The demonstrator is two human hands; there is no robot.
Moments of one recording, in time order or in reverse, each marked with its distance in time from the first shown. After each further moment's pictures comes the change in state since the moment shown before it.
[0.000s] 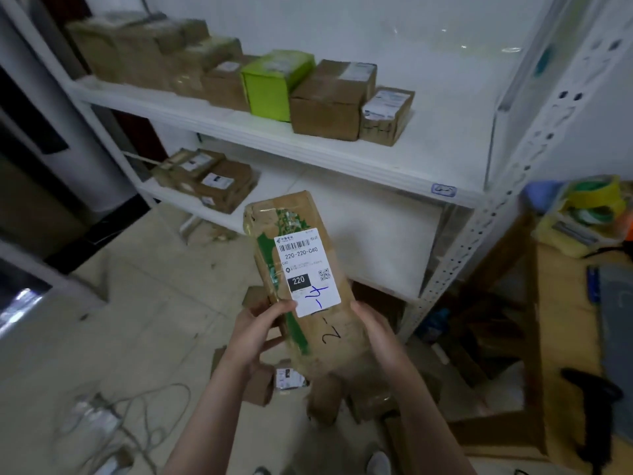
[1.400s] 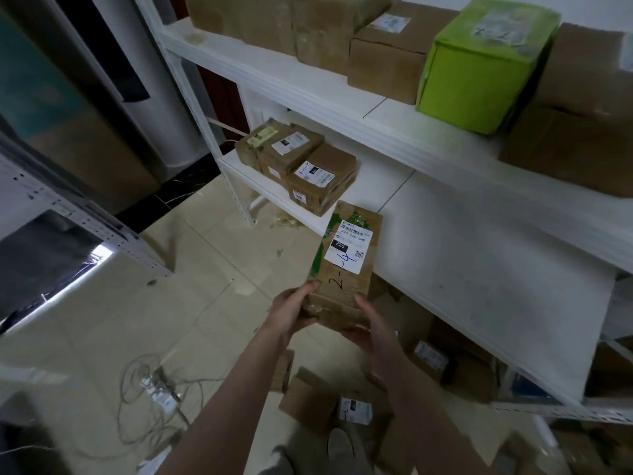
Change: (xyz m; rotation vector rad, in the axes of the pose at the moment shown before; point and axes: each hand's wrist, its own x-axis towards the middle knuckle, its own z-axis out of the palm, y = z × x) left_hand 0.303 0.061 -0.210 -0.124 0.210 -0.225; right_hand 0.285 -0.020 0.277 0.204 -0.094 0.253
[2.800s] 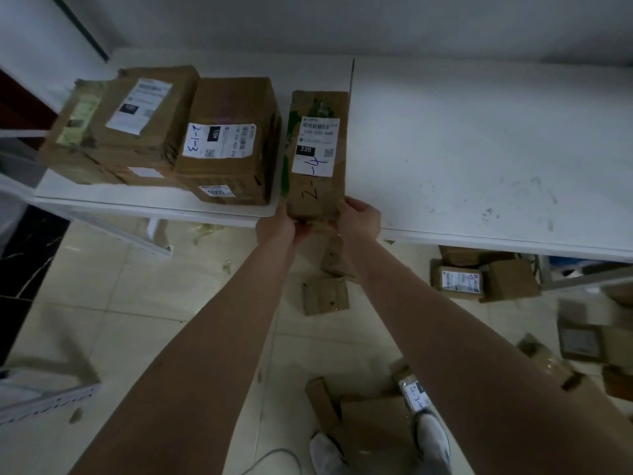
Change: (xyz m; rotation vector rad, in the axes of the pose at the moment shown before) left_hand 0.385 0.062 0.069 0.129 -0.096 -0.046; right_hand 0.353 -0.045 0.070 0.119 0.813 -0.196
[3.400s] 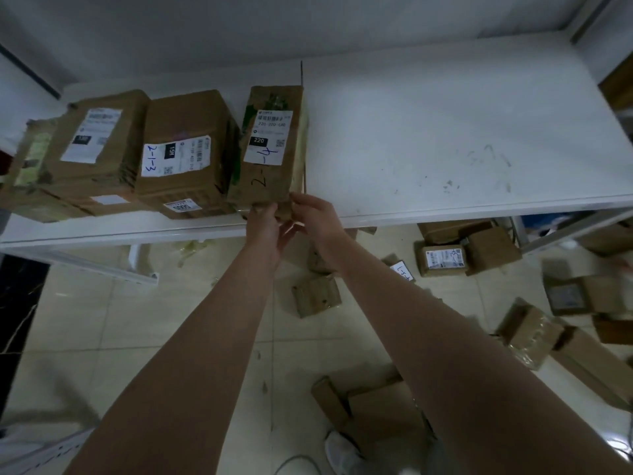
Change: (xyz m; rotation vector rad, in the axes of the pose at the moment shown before) left_hand -0.029 -0.014 0.017 0.006 -0.241 0.074; right_hand -0.019 0.003 -0.024 0.050 -0.379 -0.111
